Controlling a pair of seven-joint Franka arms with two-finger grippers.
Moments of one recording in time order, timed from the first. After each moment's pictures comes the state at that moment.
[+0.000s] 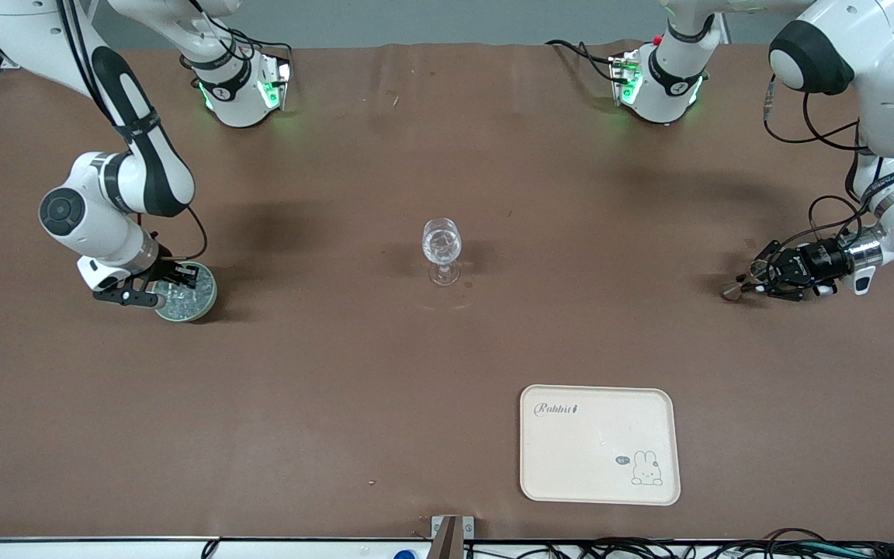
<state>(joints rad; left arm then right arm) -0.02 0.83 0.70 -1.92 -1.38 1.34 -0.35 0.02 0.26 -0.10 -2.35 0.02 2.58 0.04</state>
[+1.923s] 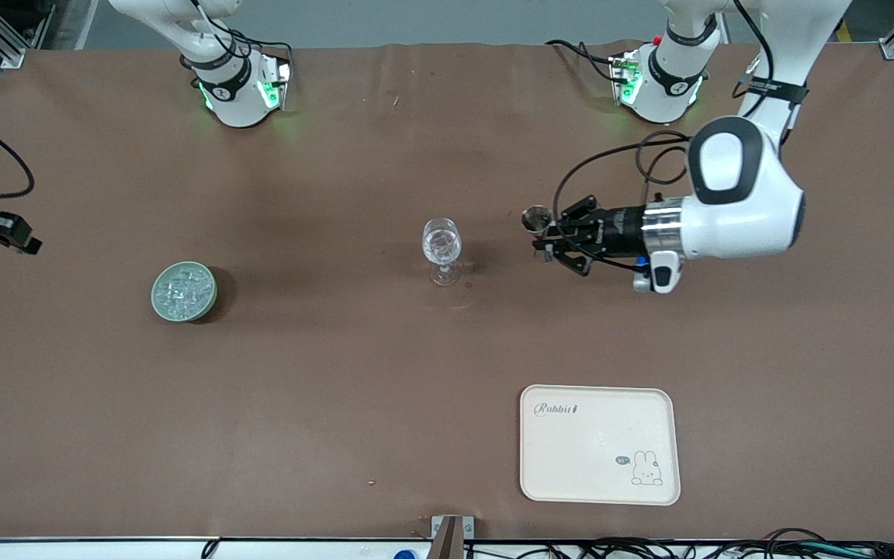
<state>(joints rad) -0.04 0.22 -0.35 -1.97 -1.00 2.05 -1.15 -0.02 0.05 -0.10 -1.54 0.02 1.59 0.11</state>
